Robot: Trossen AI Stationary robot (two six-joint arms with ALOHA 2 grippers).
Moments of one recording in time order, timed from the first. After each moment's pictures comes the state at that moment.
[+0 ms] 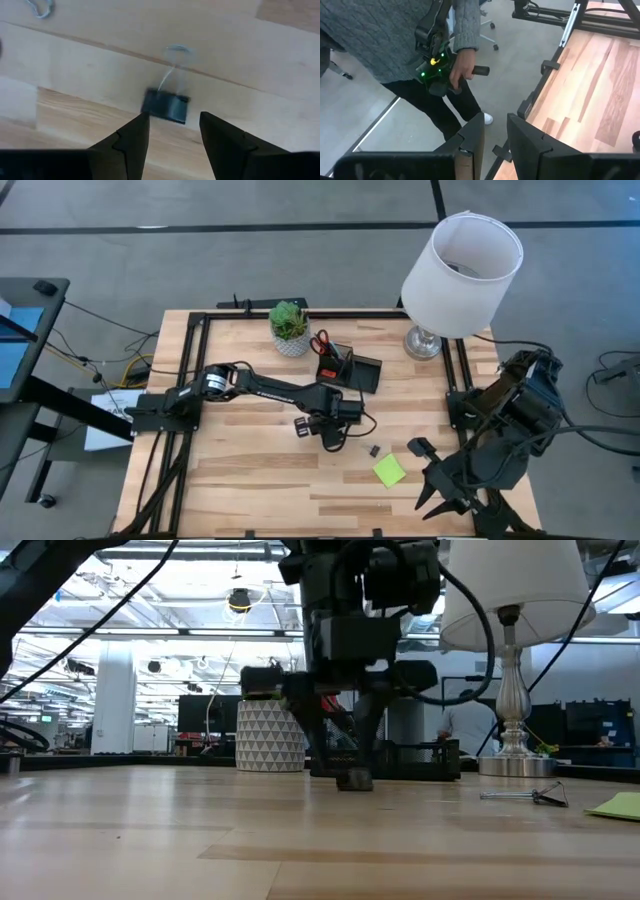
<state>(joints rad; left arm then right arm) -0.11 2.28 1.87 -0.98 0.02 1.23 0.82 1.63 2.17 -1.17 -0.02 0.29</state>
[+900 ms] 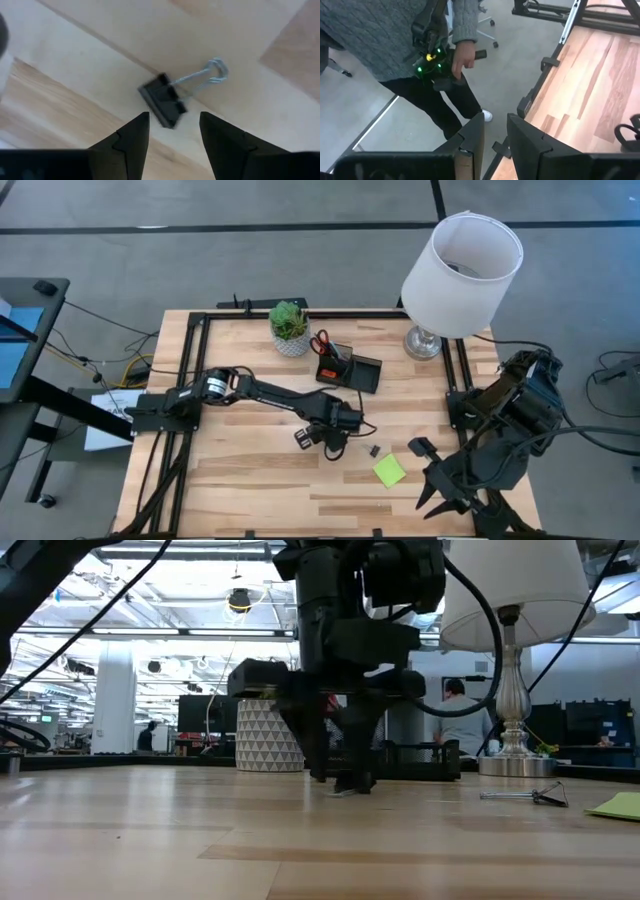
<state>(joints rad) -0.15 2.29 1.86 -0.99 -0.01 0.88 0.82 1.63 2.17 -1.19 -0.02 0.29</state>
